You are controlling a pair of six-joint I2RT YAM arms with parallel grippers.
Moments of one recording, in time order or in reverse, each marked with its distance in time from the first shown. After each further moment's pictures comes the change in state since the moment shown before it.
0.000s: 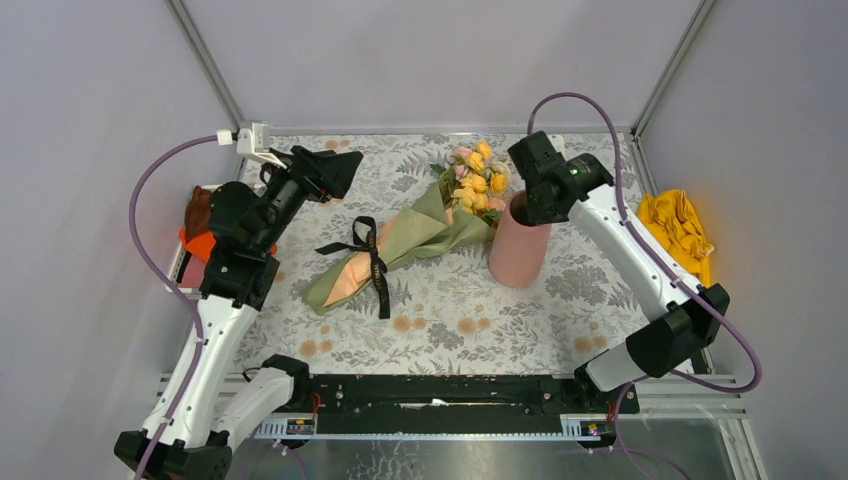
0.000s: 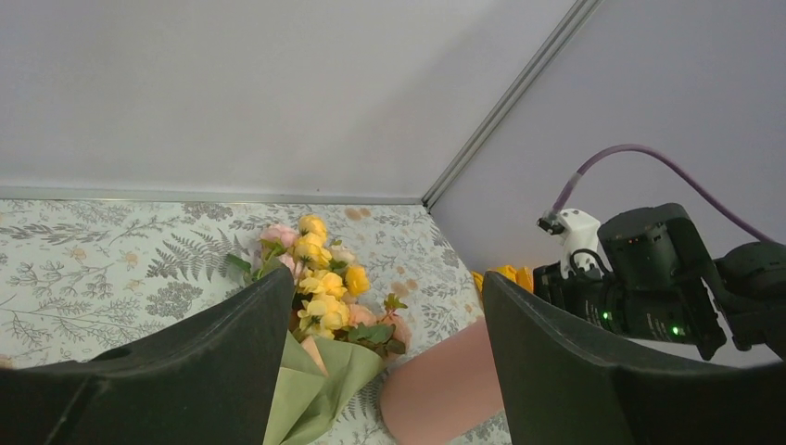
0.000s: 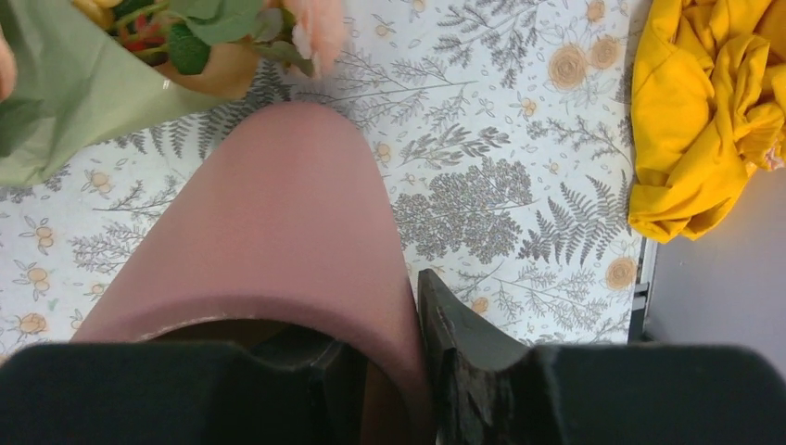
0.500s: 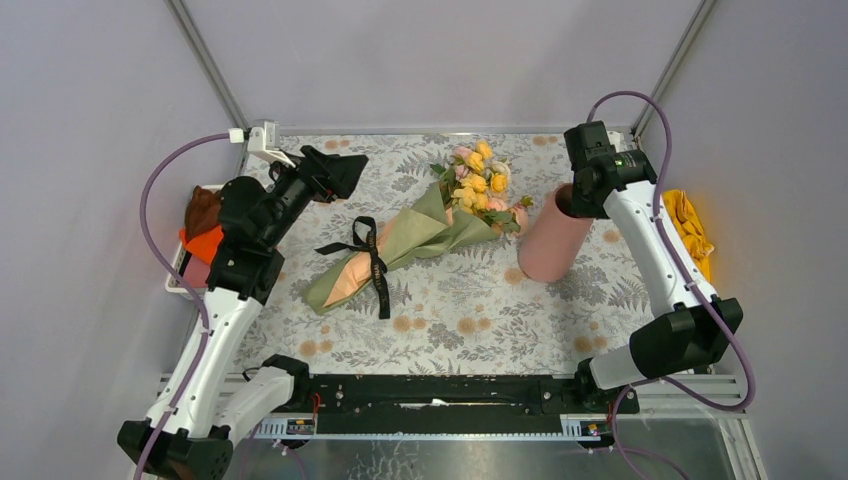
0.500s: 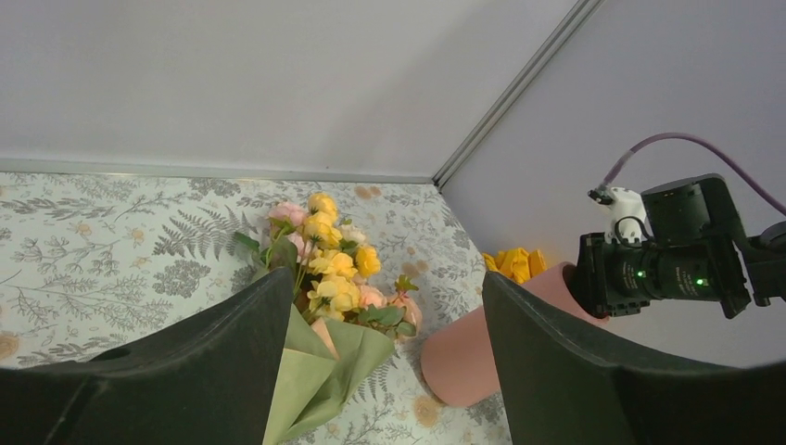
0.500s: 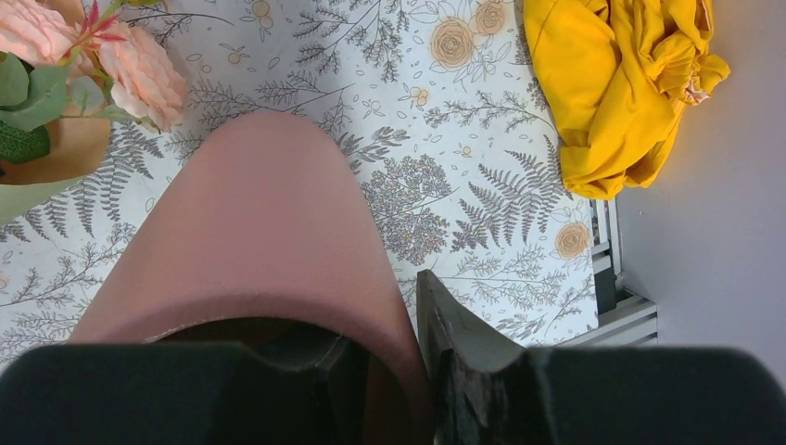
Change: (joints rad) left arm 0.000 0.036 -0.013 -0.009 0.014 0.011; right arm -0.301 -0.040 -0.048 0.024 -0.007 -0.072
